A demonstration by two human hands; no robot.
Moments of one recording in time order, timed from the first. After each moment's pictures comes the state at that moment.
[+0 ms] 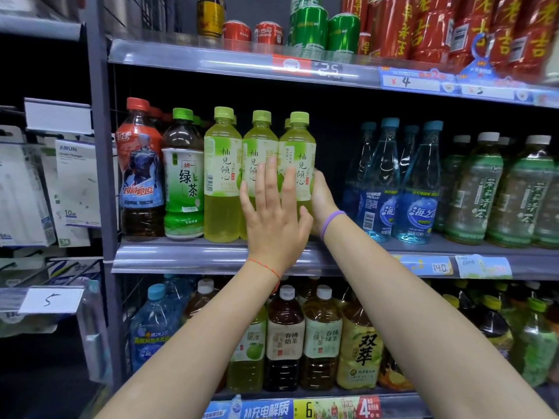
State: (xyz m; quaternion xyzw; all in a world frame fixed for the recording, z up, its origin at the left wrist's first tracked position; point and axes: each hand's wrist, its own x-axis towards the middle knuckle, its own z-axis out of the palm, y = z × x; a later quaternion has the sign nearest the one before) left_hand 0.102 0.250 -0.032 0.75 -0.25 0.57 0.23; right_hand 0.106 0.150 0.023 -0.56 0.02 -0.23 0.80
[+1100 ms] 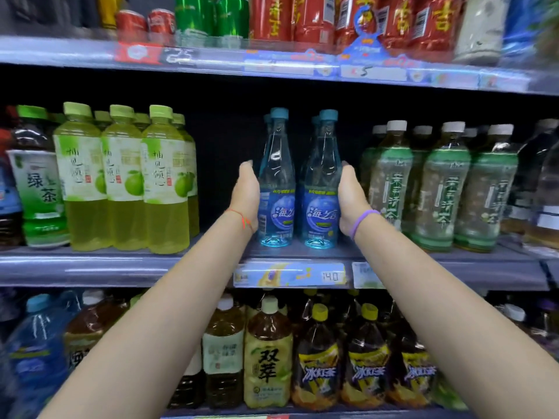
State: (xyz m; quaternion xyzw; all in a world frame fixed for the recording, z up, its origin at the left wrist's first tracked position) left_hand 0.096 0.070 0.032 0.56 -0.14 -0.04 0.82; right_hand 0.040 -0.094 0.031 -0.60 0.12 -0.28 0.74
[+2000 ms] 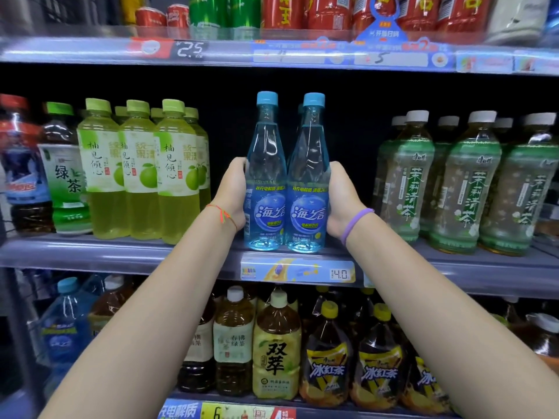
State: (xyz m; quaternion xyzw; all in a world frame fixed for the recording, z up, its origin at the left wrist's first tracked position) left_hand 0.090 0.108 0.034 0.54 -0.20 -0.10 0.81; right_hand 0.036 -0.054 0.024 -0.59 -0.01 -0.16 0.79
